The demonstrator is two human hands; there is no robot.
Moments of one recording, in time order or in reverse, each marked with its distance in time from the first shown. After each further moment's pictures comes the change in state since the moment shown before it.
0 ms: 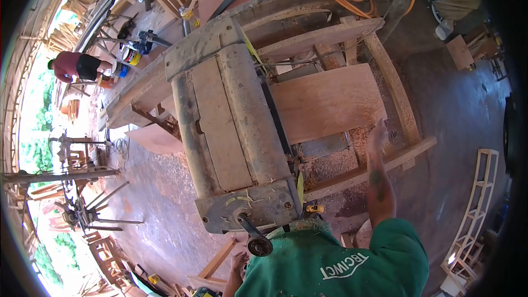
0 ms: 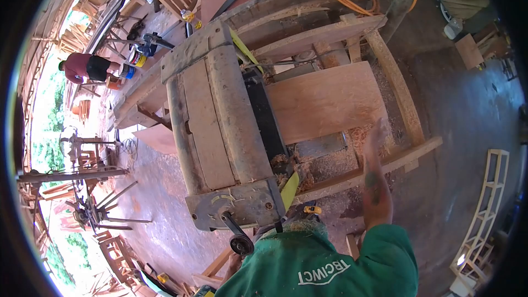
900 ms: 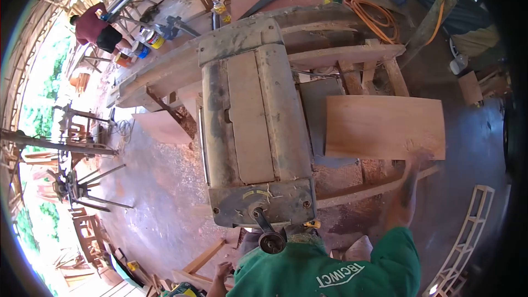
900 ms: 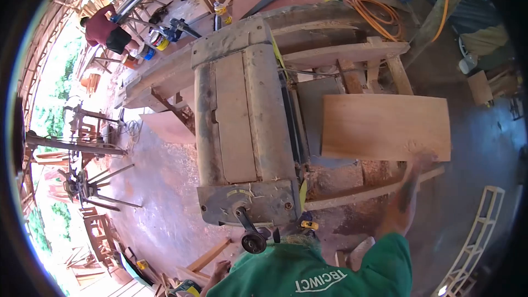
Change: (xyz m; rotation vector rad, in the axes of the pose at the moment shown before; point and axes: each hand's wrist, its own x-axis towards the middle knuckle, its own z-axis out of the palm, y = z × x) left_hand -0.038 -0.024 -0.024 -0.479 0.119 -0.436; right_hand 0.099 -0.013 -0.099 -2.204 1.009 -0.847
